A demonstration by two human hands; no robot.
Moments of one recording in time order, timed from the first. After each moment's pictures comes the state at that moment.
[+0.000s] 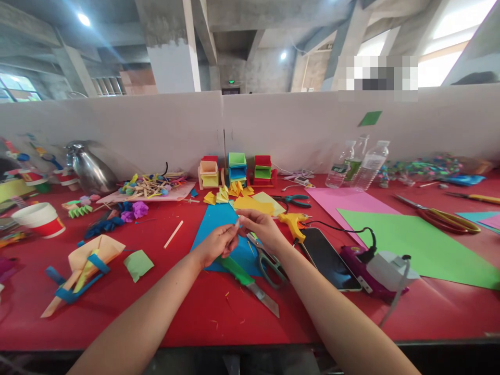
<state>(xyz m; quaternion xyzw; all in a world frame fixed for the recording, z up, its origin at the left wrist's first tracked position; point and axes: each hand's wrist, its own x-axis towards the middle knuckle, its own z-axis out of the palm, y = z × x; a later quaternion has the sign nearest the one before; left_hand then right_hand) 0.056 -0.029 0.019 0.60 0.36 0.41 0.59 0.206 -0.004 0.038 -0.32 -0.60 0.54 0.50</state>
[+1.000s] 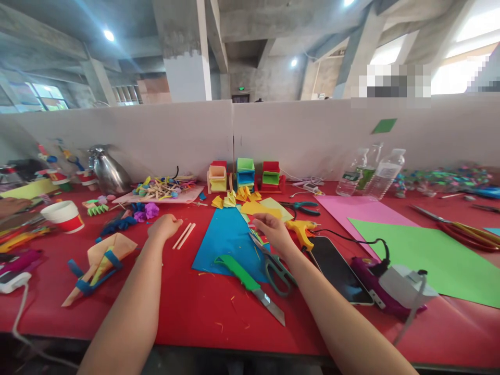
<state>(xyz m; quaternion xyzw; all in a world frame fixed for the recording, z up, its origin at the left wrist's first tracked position) -0.096 0.019 0.027 0.56 0.81 0.14 0.11 0.216 0.011 0.030 -0.43 -0.59 0.46 0.51</state>
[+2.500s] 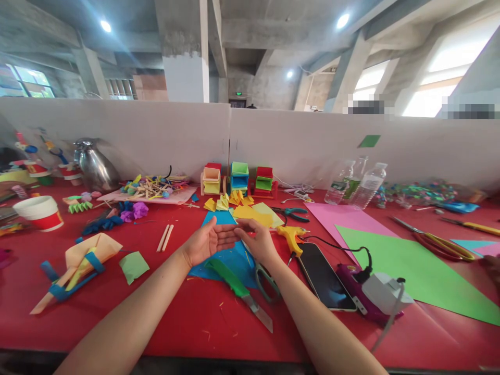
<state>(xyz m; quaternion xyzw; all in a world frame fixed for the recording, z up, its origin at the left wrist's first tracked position) 0.027 -0.010 0.023 0.39 0.19 0.42 0.80 0.205 0.003 0.025 -0.37 -0.77 0.19 0.49</state>
